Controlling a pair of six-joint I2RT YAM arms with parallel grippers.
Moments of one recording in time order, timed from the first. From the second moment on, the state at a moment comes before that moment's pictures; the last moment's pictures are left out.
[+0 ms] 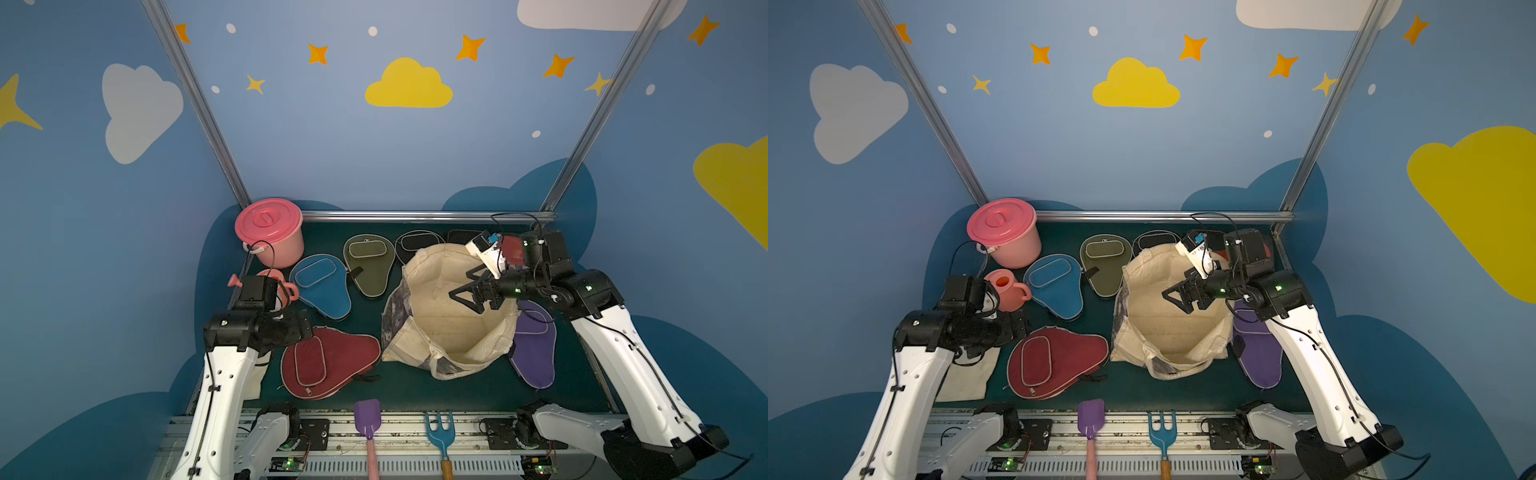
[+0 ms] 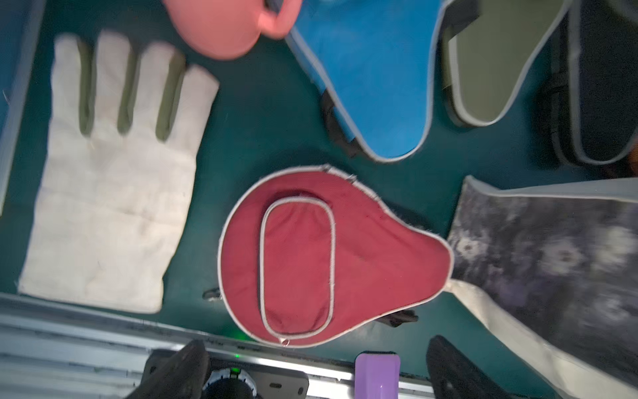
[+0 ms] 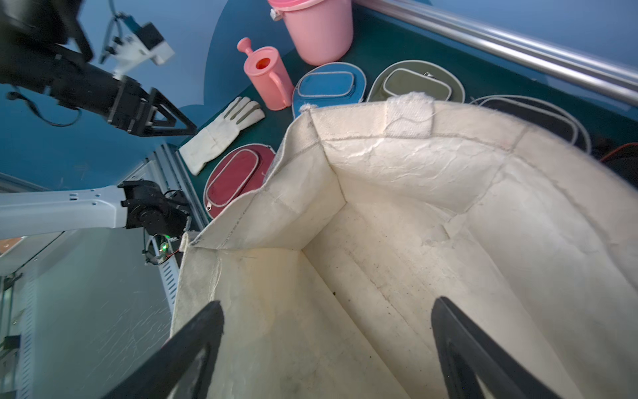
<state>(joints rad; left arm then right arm) -0.02 0.91 1.18 -1.34 0.08 -0.38 0.41 1.17 1.49 -1.03 -0.57 -0.15</state>
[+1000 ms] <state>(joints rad) -0.14 0.90 0.35 0.05 -0.39 -0.30 -0.05 0.97 0.41 0.10 0.03 0.02</state>
